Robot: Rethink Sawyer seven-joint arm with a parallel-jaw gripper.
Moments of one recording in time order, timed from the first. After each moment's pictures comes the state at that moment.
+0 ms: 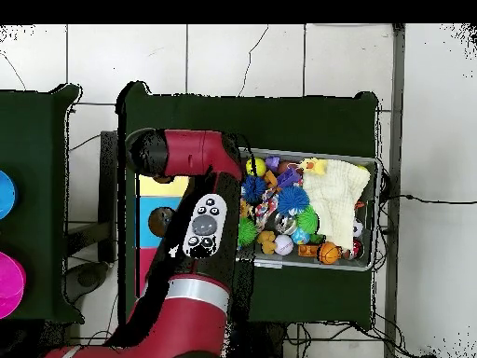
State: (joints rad) arm 0.17 -0.30 -0.31 1.10 0.15 0.72 2.53
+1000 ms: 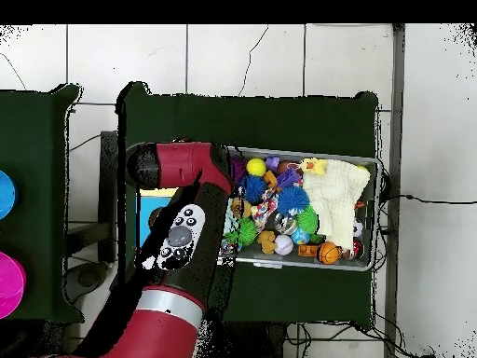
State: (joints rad) arm 0.23 -0.25 -0.44 1.13 0.15 0.63 2.53
